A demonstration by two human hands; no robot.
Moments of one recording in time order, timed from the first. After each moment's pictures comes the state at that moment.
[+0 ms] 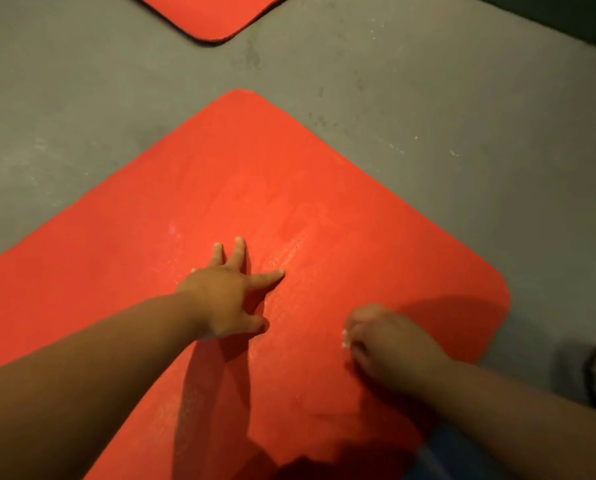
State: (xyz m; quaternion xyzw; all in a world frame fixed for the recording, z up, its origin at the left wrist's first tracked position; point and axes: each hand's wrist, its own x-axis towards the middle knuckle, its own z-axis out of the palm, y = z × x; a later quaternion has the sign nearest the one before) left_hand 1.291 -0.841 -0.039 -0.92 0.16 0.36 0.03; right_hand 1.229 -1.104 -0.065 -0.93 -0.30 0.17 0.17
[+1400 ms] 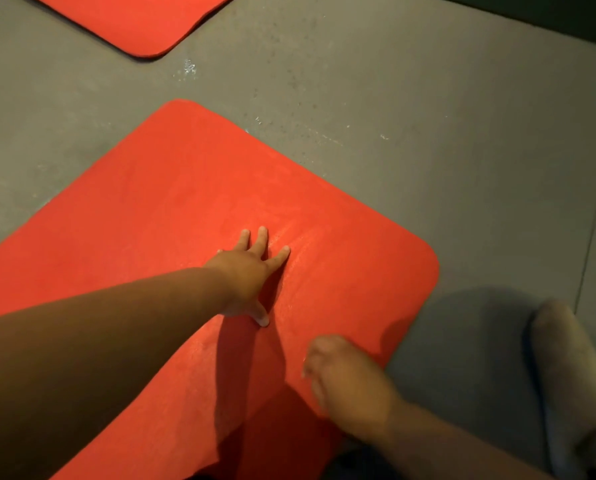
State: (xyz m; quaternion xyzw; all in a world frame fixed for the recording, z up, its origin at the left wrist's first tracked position) left_hand 1.309 -0.954 -0.039 -0.88 0.25 0.37 0.14; right_hand 1.157 -1.128 -0.071 -0.94 -0.23 0.09 0.25
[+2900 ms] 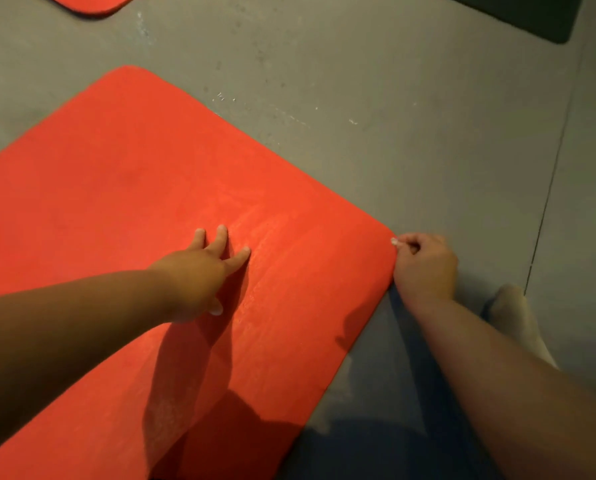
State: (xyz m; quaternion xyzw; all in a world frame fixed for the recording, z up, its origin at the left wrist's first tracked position) left_hand 1.296 -0.949 -0.047 -0.87 0.27 0.37 0.16; right_hand 1.249 -1.255 -0.086 -0.90 0.29 -0.10 0.30
